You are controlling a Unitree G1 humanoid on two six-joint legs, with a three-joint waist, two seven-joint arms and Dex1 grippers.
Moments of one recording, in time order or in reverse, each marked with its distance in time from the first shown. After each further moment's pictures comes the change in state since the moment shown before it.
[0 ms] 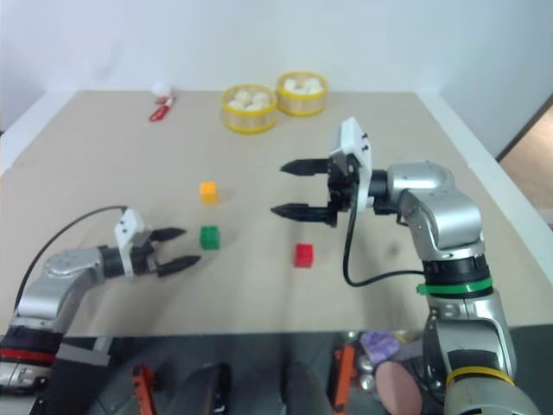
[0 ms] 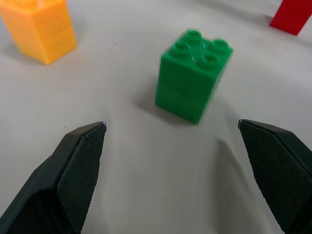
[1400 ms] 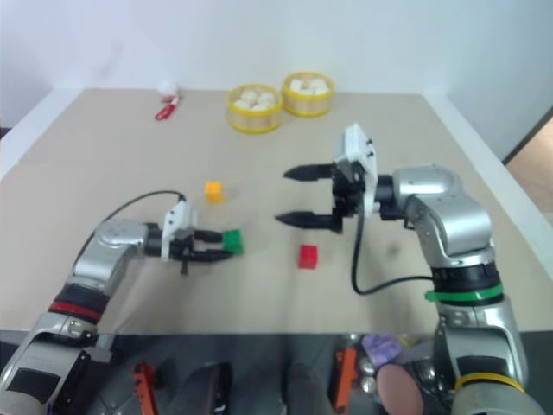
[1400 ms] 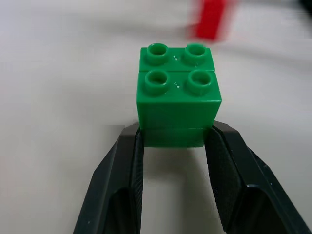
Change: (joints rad) left arm -0.232 -0.124 -0.172 0.157 0.131 -0.193 -0.307; right arm 0.070 -0.084 0.000 -0.082 0.038 0.011 0.050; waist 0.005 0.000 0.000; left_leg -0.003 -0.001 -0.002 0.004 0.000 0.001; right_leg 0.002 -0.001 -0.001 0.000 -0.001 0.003
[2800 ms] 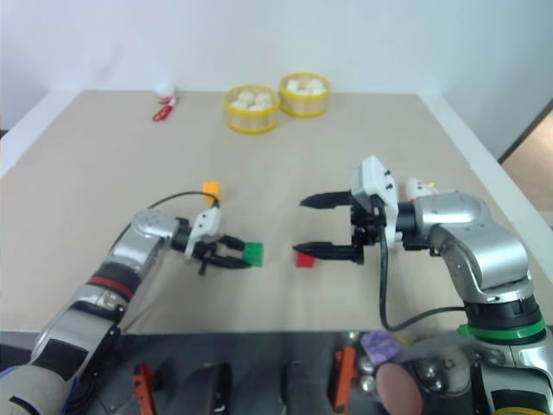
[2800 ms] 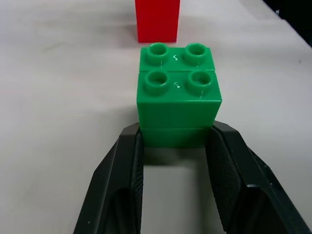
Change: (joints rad) left arm -0.193 -0.119 -0.069 0.374 0.118 -0.201 -0.105; right arm 0.165 -0.102 -0.048 -0.146 0.085 0.031 -0.071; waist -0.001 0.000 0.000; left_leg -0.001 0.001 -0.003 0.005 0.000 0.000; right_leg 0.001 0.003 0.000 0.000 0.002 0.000
